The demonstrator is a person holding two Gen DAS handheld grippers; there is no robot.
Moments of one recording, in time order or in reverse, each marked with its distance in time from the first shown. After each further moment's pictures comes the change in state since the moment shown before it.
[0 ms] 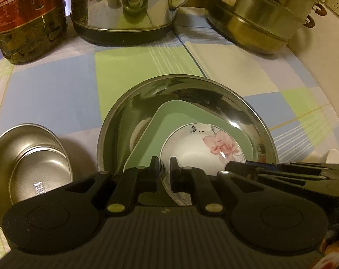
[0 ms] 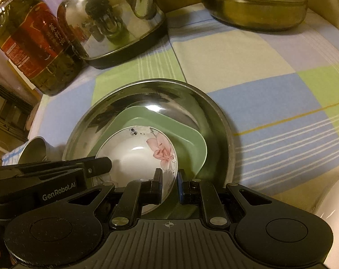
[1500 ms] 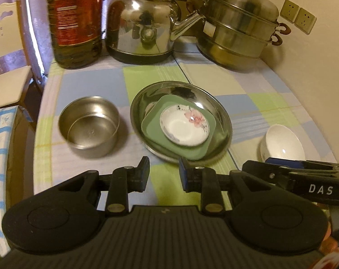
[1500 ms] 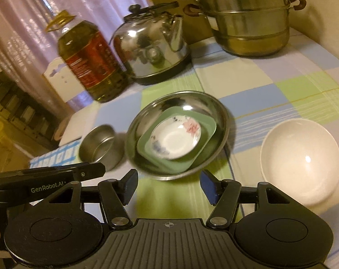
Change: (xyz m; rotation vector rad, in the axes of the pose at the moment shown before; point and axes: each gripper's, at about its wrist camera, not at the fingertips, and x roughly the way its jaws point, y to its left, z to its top) left arm -0.168 -0.009 -0.085 -0.025 -0.125 0.032; right arm -0.155 0.026 -0.079 -0.039 -0.114 0.133
